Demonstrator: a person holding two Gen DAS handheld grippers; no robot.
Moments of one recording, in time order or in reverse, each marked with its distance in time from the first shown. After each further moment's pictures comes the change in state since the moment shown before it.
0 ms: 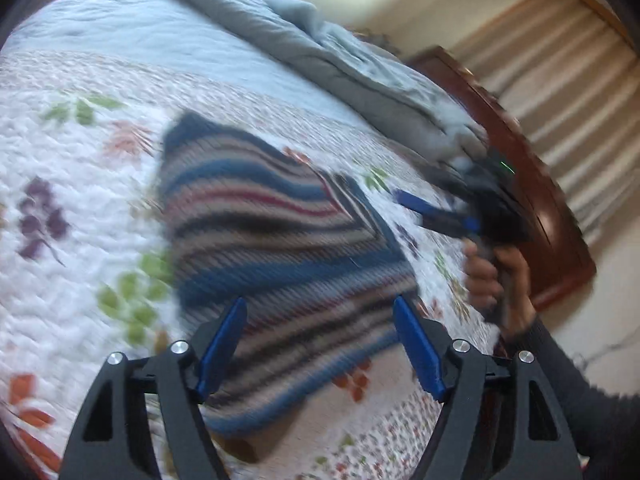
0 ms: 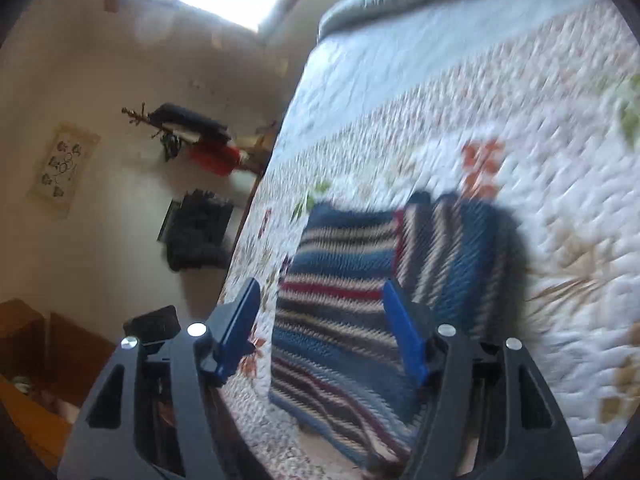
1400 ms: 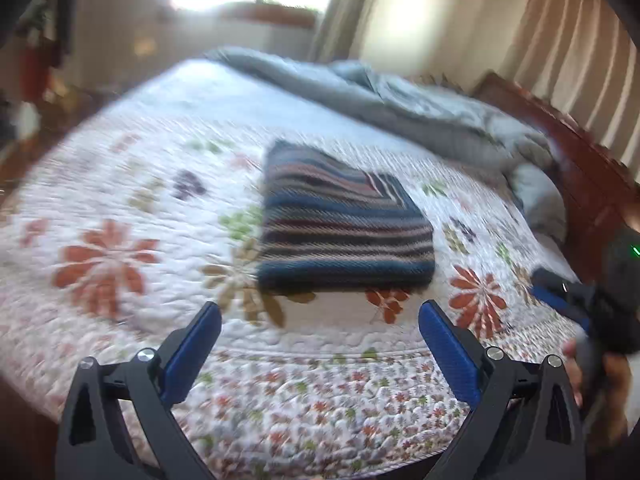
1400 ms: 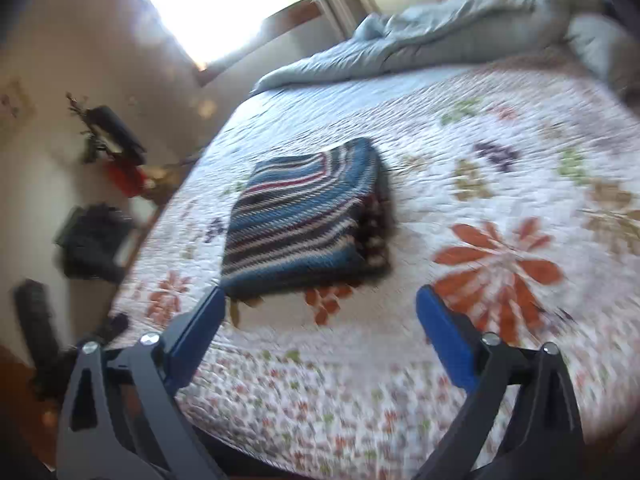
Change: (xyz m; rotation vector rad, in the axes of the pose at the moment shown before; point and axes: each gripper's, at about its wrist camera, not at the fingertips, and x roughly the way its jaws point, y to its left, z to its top) left arm -0.112 -0.123 -0.177 0.055 -0.325 0.561; right arm -0.107 0.115 -0.294 -0.144 -0.379 -0.559
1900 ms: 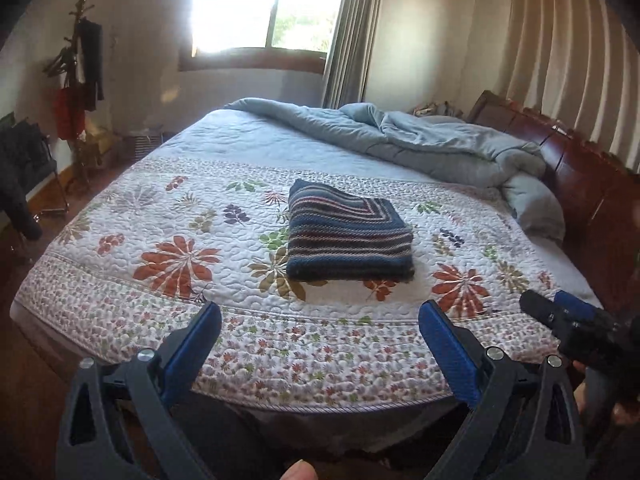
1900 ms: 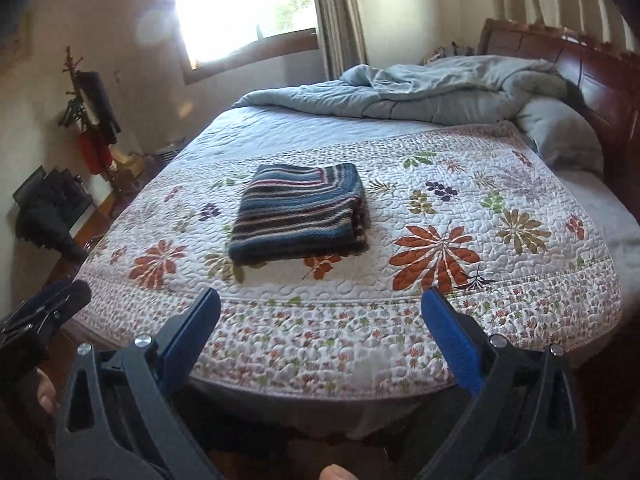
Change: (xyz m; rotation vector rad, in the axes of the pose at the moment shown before) left arm -0.151 -0.029 -0.041 0.048 -0.108 0.058; right arm -0.130 0.098 -0.080 -0.182 -0.102 -0.198
